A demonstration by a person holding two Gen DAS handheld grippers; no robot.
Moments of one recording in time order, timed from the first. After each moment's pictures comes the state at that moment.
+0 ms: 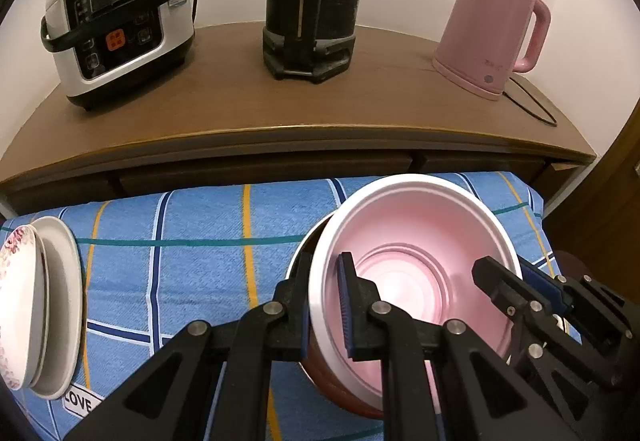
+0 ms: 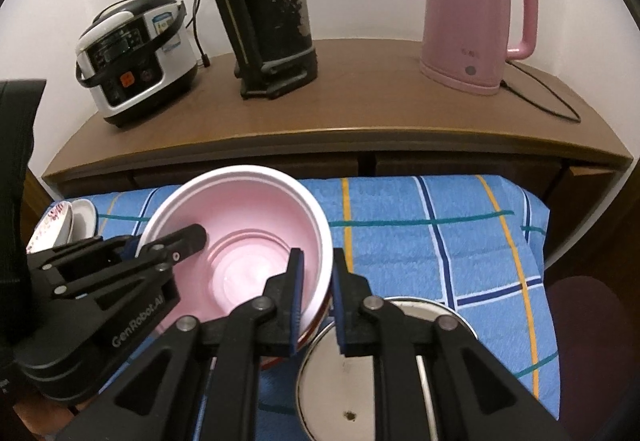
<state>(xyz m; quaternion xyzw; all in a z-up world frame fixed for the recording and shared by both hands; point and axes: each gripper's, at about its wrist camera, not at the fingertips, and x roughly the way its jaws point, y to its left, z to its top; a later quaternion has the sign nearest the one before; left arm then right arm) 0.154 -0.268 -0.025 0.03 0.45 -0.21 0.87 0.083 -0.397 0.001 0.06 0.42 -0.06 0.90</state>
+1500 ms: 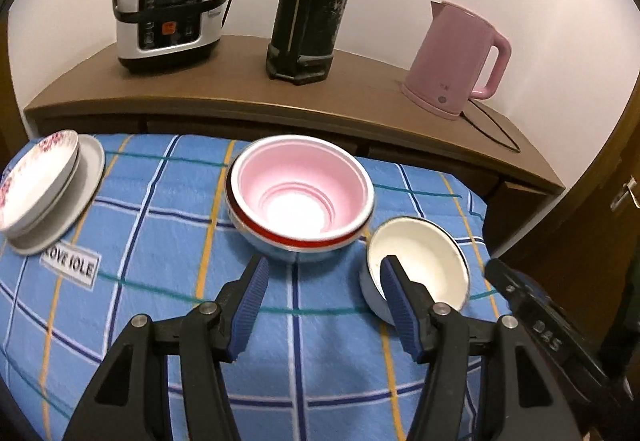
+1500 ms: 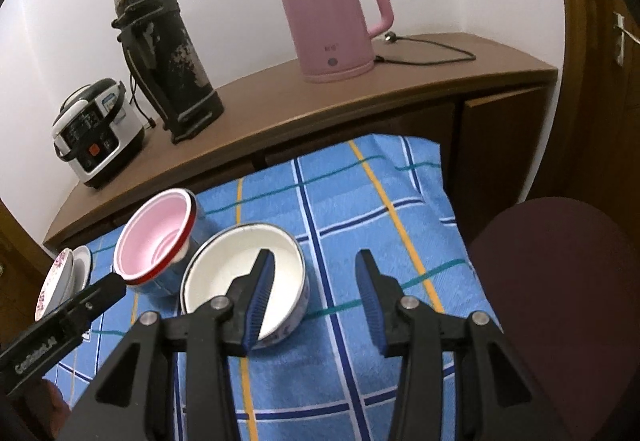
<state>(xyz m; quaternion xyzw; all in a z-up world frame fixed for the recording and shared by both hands) 0.020 -0.268 0.001 -0.06 0.41 -0.18 0.89 -0.042 -0.485 0.010 0.18 0.36 -0.14 0.91</state>
